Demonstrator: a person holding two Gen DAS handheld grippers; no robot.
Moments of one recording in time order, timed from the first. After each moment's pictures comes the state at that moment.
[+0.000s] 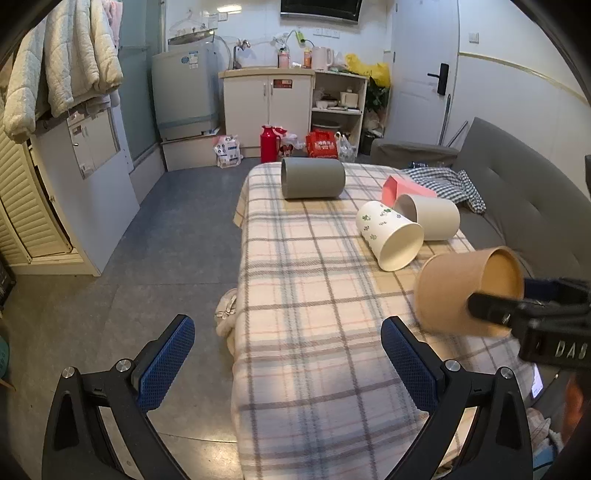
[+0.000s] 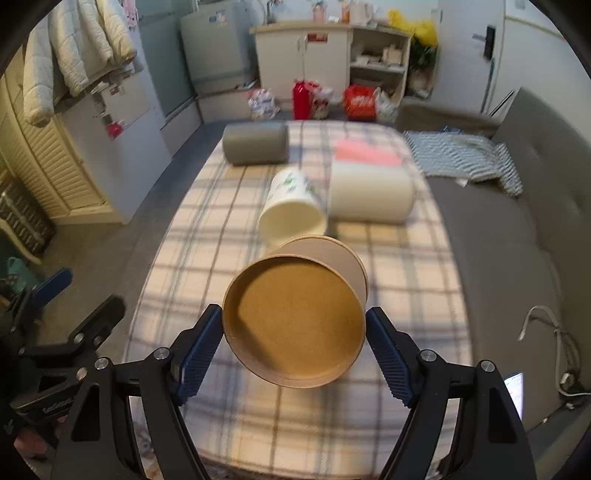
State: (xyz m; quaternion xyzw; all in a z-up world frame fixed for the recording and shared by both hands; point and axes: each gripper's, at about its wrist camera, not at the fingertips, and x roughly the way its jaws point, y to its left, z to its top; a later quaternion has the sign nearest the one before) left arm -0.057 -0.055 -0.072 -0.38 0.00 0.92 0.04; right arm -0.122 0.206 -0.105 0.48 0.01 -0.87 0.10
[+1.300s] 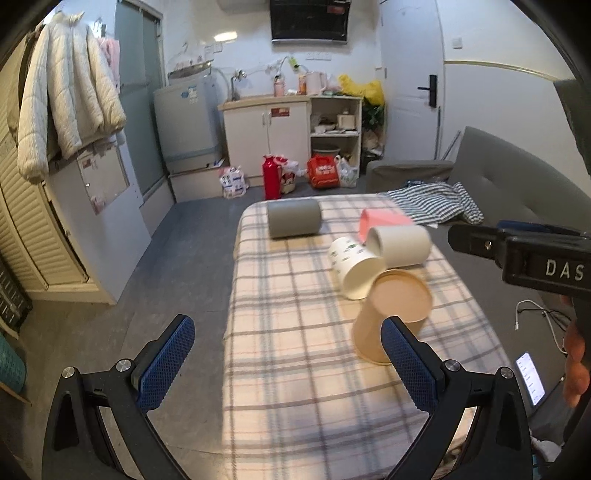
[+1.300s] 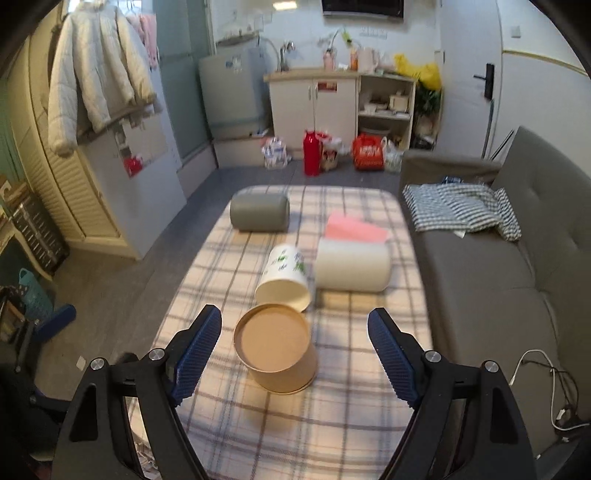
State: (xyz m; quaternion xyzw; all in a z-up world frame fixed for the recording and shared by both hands) left arm -0.021 -0.006 -0.016 -0.33 0.04 0.94 0.02; right arm -0.107 0.243 -0.027 0.36 0.01 -0.92 0.12
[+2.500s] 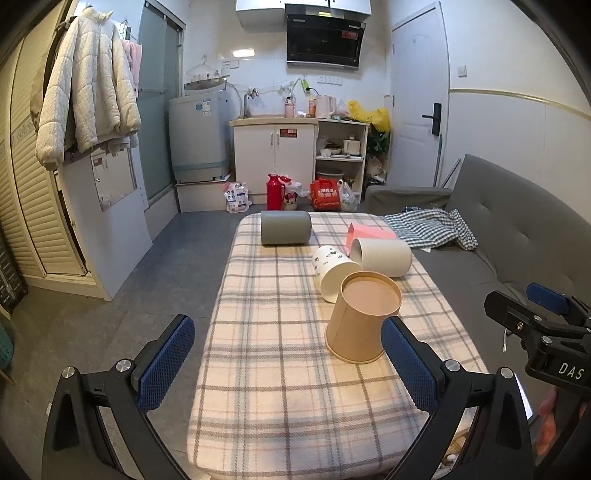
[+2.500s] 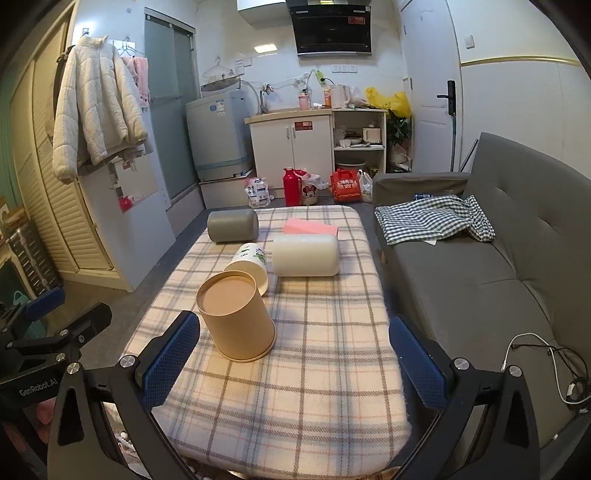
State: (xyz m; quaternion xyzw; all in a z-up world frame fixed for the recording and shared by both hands) left arm 0.018 0.009 -0.027 -0.28 0.00 0.96 0.01; right arm -0.031 0.303 -0.063 0.29 -0.02 -0.95 0.09
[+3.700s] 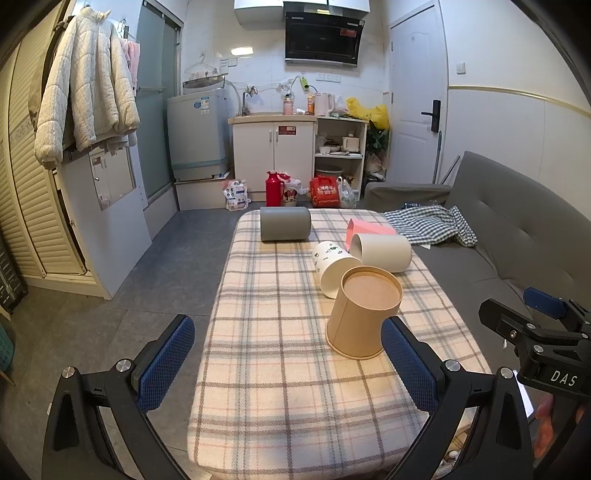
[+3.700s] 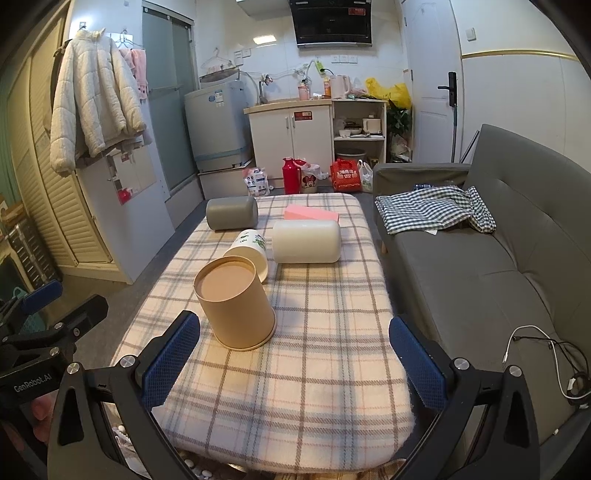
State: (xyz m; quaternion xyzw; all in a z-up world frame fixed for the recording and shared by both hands) left arm 0.018 0.008 -0.031 -0.29 0.00 0.96 0.01; right arm -0.032 0.300 -0.075 0.31 -0.02 -0.95 0.09
